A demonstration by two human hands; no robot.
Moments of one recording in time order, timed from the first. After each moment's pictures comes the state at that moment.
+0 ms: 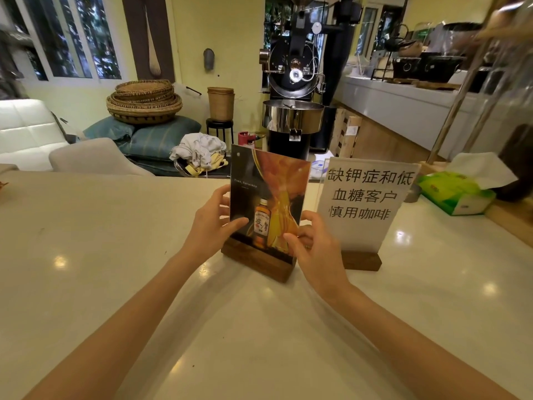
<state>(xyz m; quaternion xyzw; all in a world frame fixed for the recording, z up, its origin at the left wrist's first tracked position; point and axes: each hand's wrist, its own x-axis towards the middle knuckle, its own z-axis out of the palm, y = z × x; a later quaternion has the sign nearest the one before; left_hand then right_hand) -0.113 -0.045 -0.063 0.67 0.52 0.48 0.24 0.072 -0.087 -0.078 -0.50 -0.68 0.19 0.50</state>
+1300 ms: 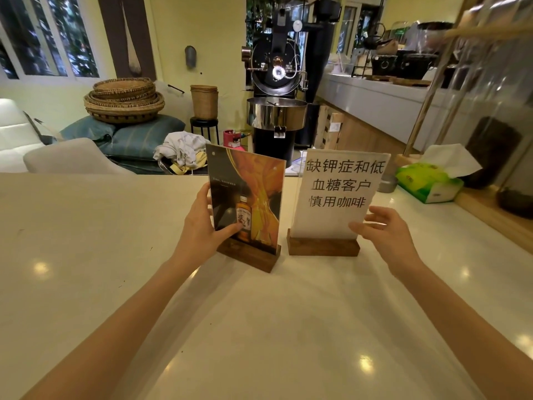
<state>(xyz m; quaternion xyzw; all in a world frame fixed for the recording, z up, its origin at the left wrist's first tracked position) -0.099 -0.064 -0.071 0.66 0.56 0.46 0.20 0.194 -0.084 -0.060 -0.67 -0.46 0.31 0.50</state>
